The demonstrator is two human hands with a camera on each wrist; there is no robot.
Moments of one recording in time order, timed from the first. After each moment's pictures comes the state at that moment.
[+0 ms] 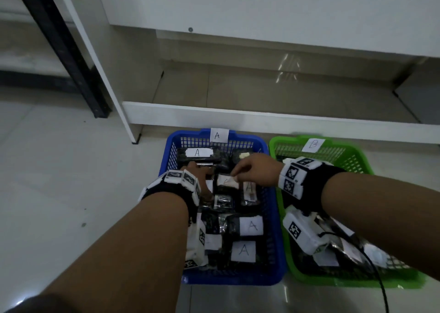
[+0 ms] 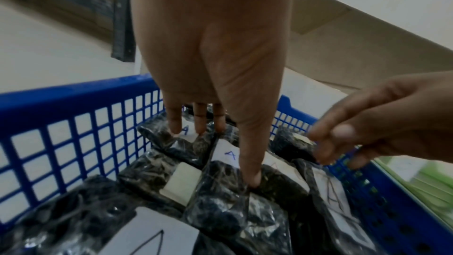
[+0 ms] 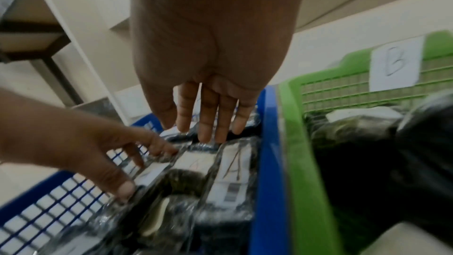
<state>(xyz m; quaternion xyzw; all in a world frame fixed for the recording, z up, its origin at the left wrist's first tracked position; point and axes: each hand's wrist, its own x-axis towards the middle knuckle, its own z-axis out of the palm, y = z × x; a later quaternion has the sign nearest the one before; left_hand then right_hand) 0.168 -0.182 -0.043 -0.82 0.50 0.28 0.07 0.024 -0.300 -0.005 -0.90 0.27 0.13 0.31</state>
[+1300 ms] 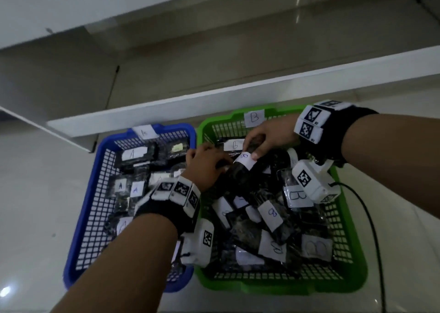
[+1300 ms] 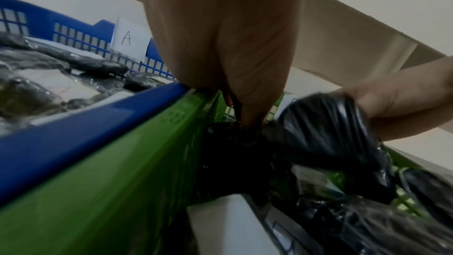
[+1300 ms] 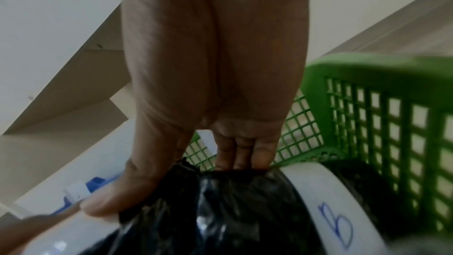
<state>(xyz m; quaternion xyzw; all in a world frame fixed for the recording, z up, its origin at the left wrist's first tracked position) 0.009 -0.323 -0.061 -0.80 0.56 0.22 0.00 -0.124 -0.495 -0.029 -0.86 0.18 0.26 0.40</state>
